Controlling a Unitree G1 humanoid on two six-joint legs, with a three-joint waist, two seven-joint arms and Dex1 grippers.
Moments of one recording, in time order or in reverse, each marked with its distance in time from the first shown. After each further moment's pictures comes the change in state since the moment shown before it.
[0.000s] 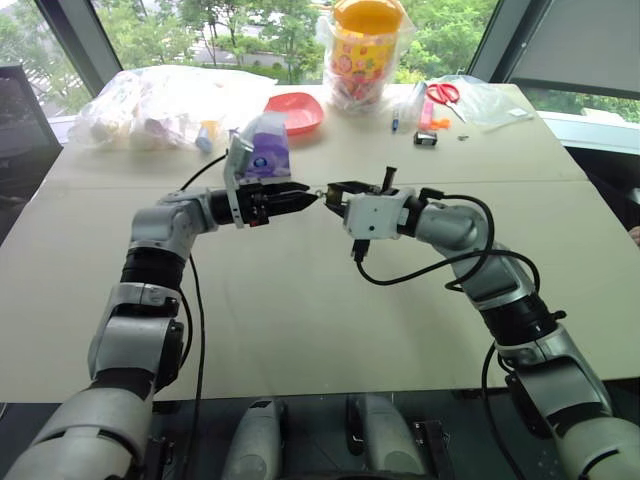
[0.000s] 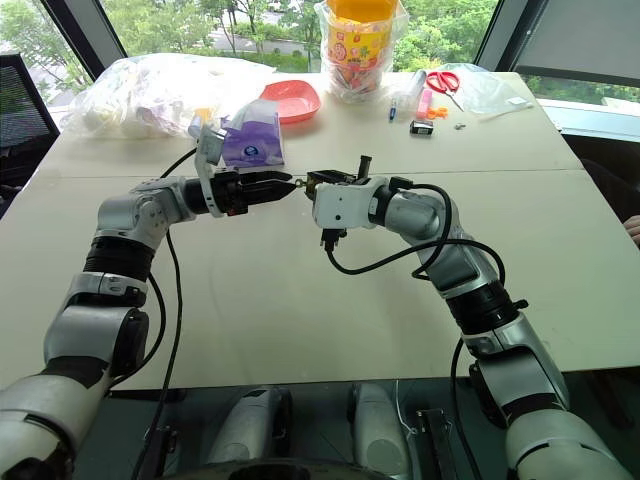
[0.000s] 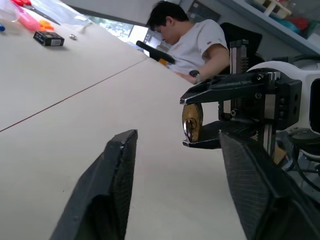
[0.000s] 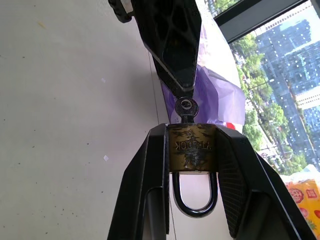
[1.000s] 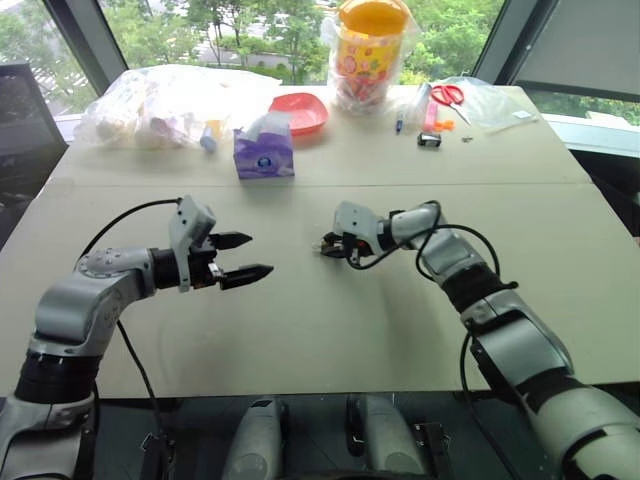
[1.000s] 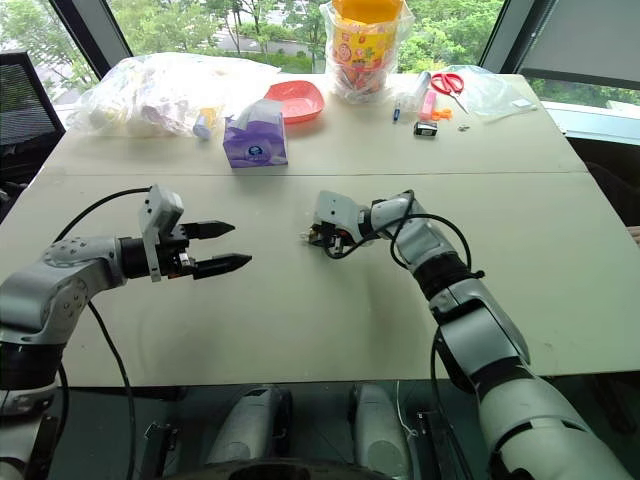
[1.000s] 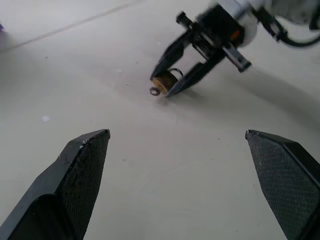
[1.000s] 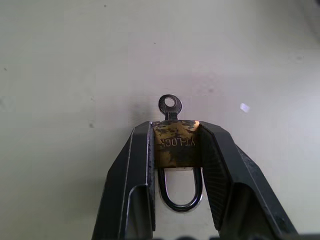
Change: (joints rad) left arm 0.539 0.294 0.099 -0.764 -0.118 0.174 0.302; right arm -0.148 0.079 0.081 0.567 0.202 0.053 0.277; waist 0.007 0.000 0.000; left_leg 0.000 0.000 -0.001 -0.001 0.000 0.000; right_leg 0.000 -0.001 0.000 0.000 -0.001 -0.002
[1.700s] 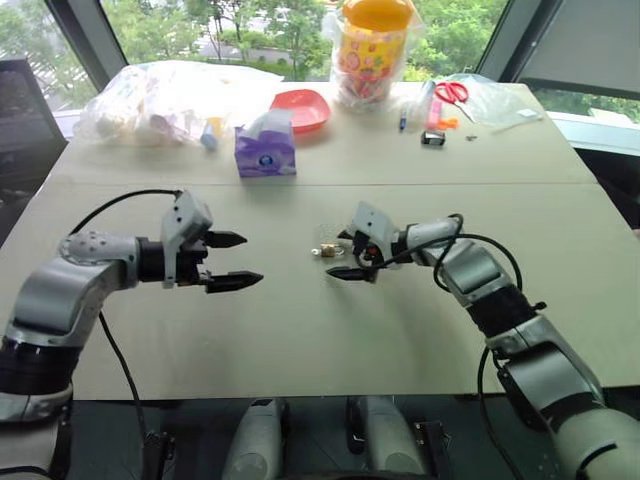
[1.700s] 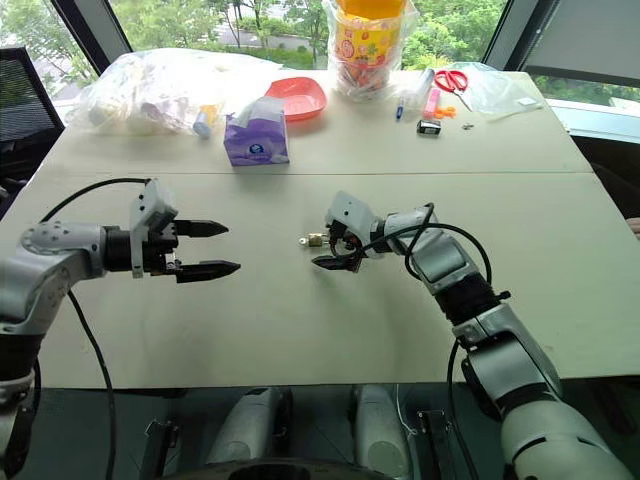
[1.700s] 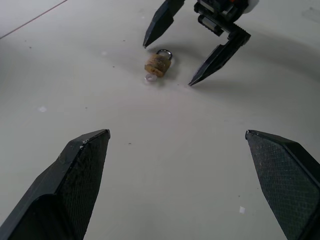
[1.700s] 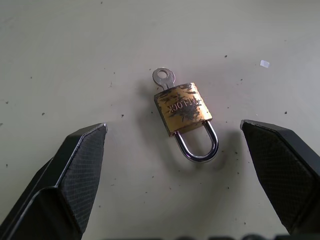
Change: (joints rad) left arm 0.041 0.139 -0.076 -0.095 0.080 -0.028 -0.113; right arm 0.048 -0.031 0.041 -0.223 0.185 0.453 0.008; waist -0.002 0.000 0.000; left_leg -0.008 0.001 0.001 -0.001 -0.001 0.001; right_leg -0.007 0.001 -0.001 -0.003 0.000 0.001
